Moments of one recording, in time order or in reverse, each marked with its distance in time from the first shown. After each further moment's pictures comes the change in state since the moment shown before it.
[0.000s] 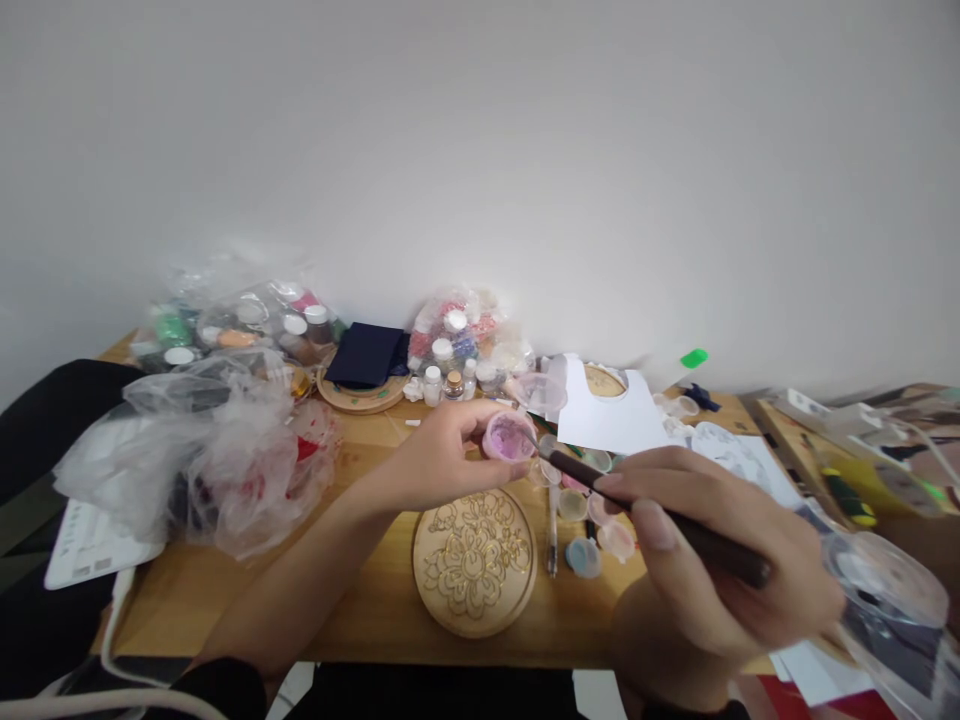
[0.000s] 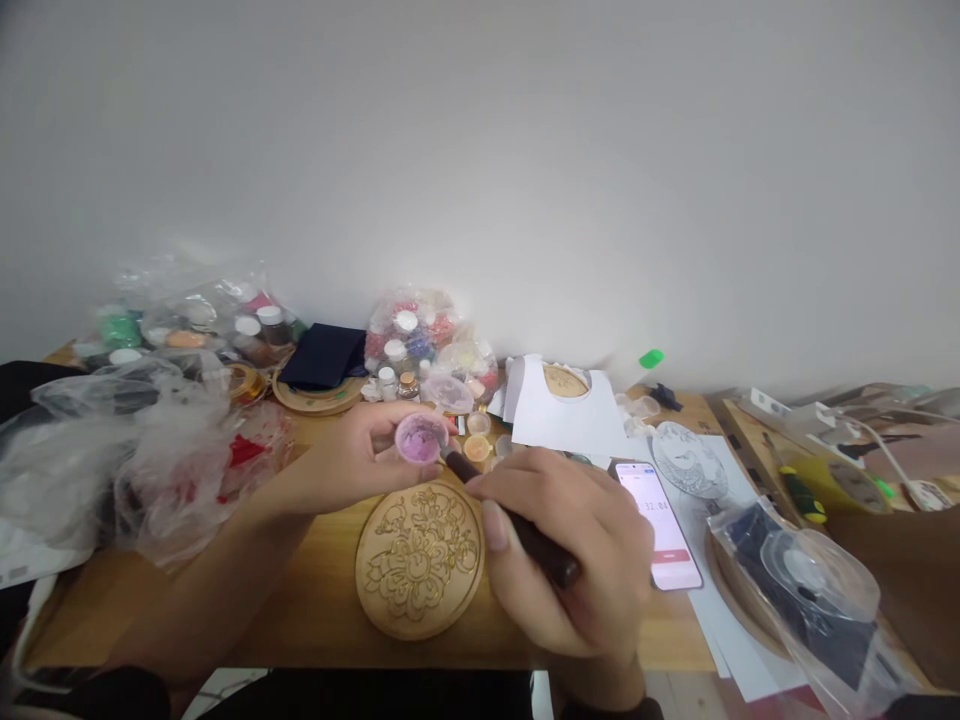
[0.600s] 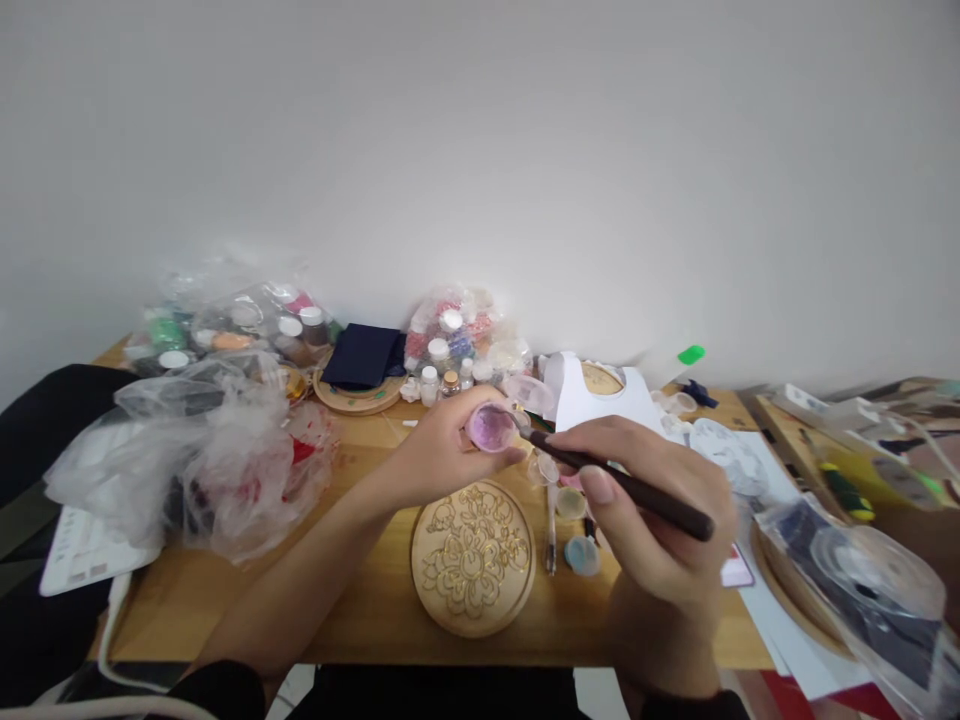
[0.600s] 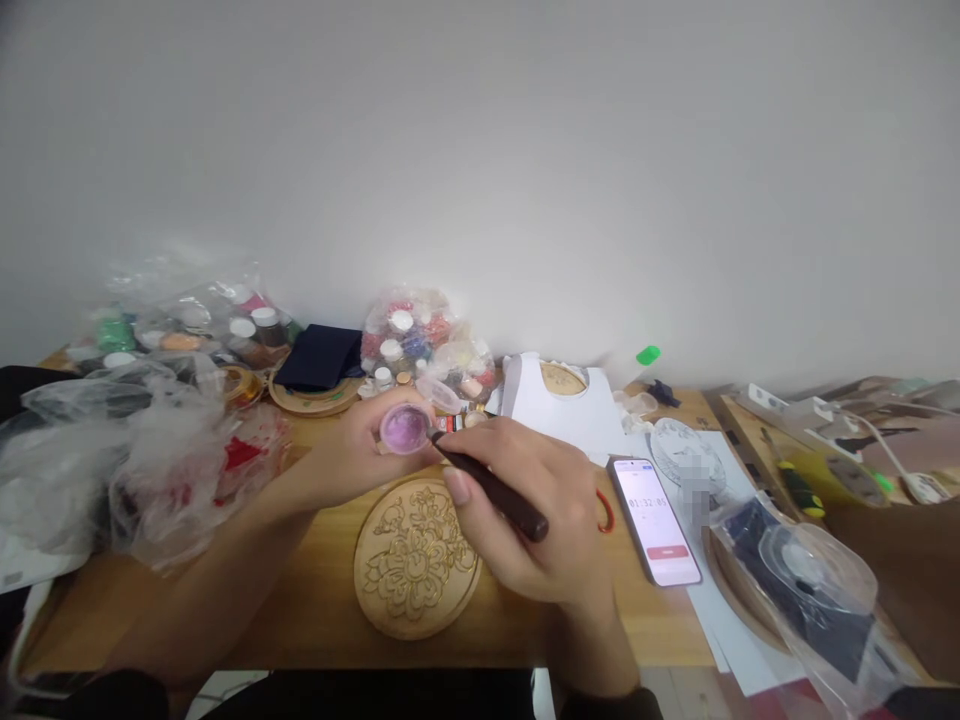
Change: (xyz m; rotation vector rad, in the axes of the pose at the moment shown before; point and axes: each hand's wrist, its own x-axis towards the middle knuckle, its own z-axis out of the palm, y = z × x) left_hand 0.007 -0.010 0.000 0.155 0.111 0.155; right_hand 0.004 0.015 0.004 0.126 -0.199 0.085
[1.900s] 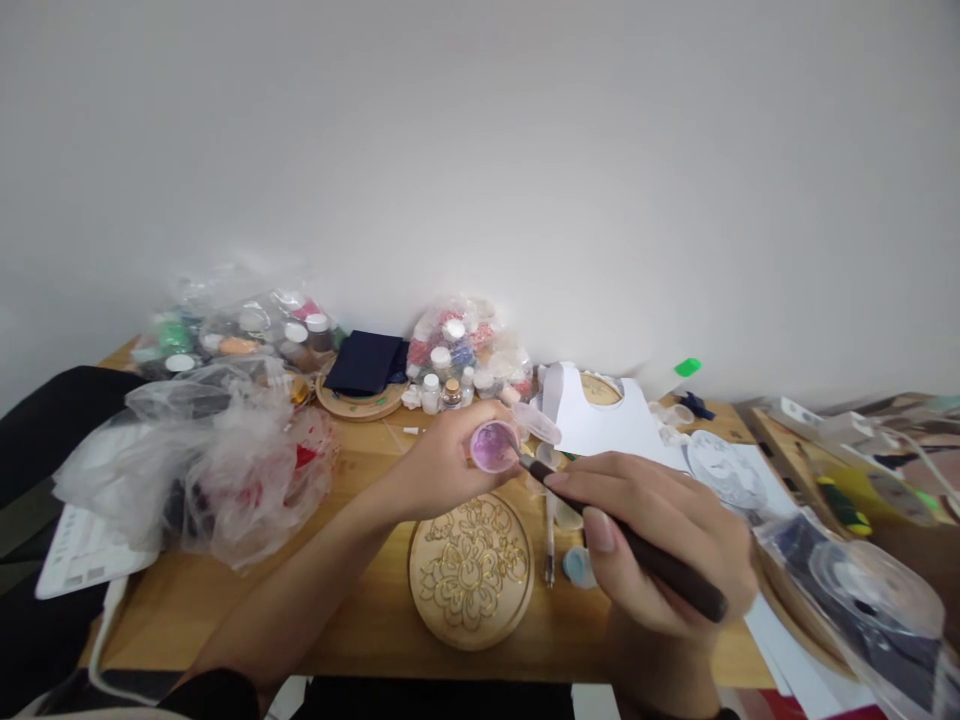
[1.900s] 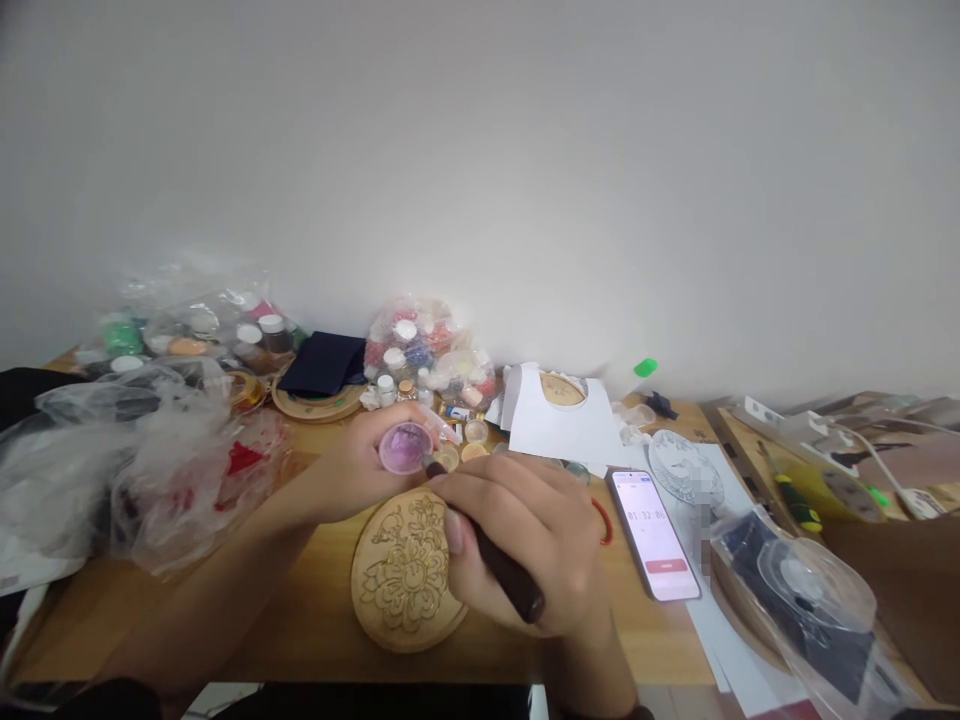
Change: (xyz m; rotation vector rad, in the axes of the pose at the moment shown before) left_hand -0.003 0.000 0.003 -0.006 -0.012 0.014; right_hand 0.001 -0.012 0.004 -0.124 0.071 -0.179
